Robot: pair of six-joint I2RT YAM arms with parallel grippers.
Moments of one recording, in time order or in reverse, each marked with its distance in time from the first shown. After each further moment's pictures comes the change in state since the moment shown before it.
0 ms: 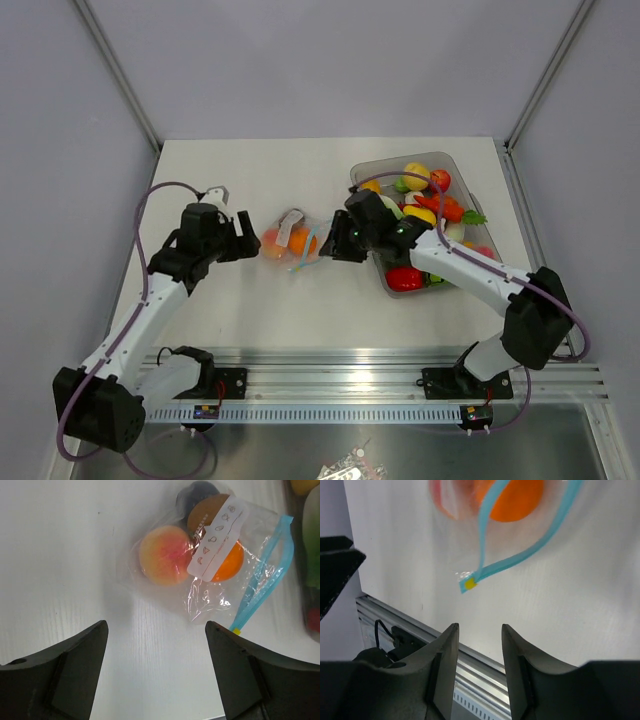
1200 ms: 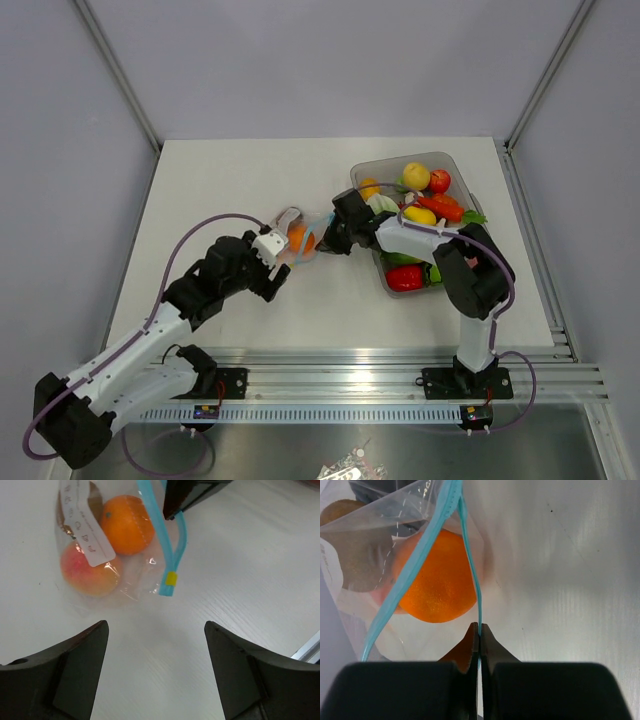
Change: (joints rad) left arm -0.338 -0.142 -0.179 0.126 0.048 0.551; right arm -0.151 0.370 0.014 0.275 -0.065 0.195
